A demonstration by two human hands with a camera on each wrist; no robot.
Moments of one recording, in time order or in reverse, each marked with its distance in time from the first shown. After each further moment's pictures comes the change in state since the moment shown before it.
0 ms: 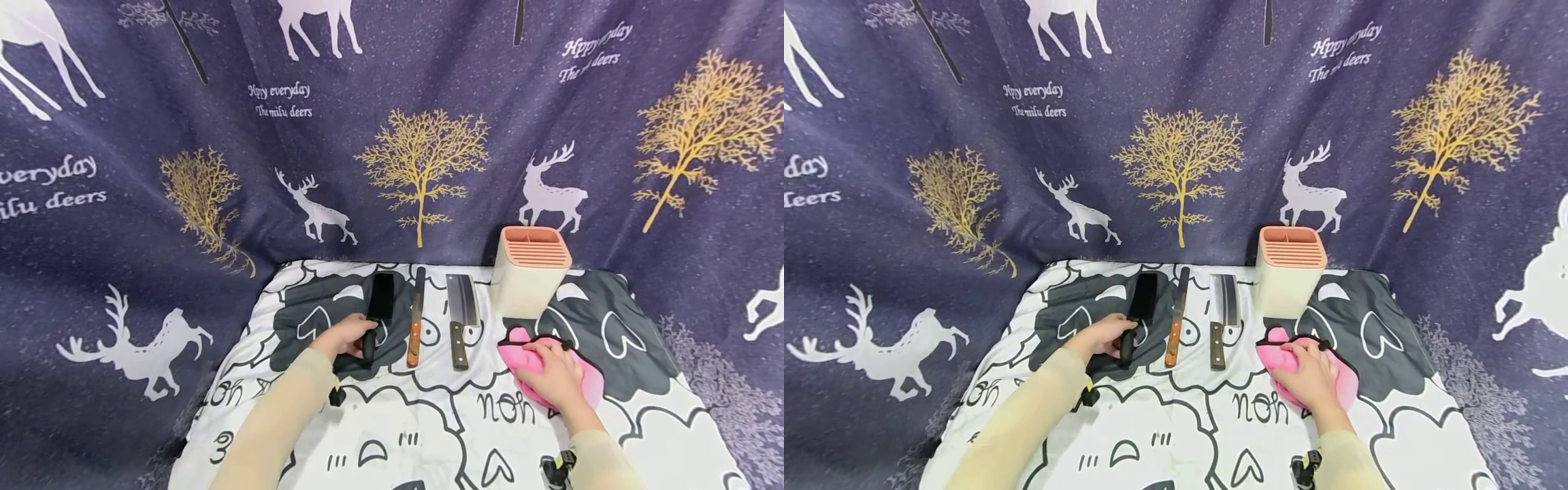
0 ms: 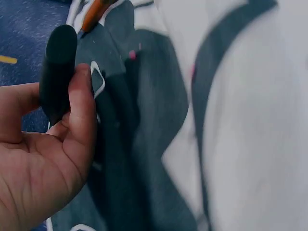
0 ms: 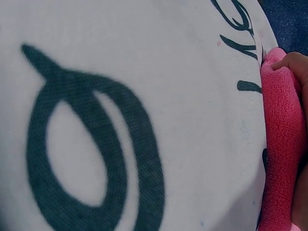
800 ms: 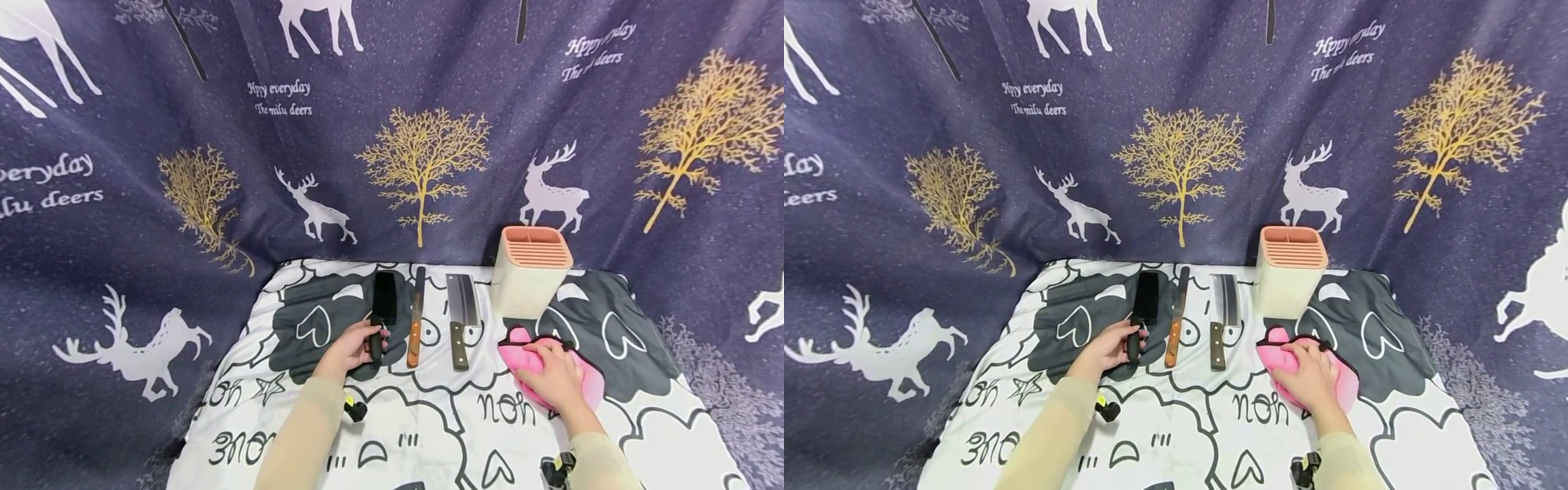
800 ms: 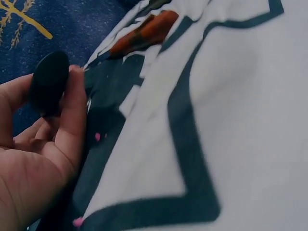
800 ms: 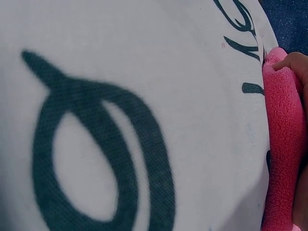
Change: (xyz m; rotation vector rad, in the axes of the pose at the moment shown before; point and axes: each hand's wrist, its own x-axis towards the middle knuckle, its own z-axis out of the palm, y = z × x) left_hand -0.005 -0.026 0.020 -0.513 -0.144 0.132; right_hand -0.002 -0.001 0.002 -0.013 0.034 -0.018
